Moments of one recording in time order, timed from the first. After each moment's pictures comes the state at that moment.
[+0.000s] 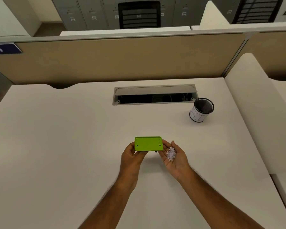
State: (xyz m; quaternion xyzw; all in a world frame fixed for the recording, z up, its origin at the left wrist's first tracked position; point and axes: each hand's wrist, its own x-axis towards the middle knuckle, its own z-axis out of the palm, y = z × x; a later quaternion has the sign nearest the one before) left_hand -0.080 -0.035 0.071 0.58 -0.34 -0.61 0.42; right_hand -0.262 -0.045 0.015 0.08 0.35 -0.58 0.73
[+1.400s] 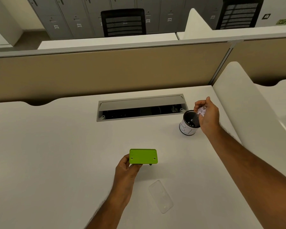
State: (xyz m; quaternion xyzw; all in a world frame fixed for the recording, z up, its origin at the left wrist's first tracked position) left_hand -0.109 -0.084 0.039 0.54 -0.36 -0.66 0.39; right_hand -0.468 -0.227 0.079 -0.16 0.55 -0.69 0.45
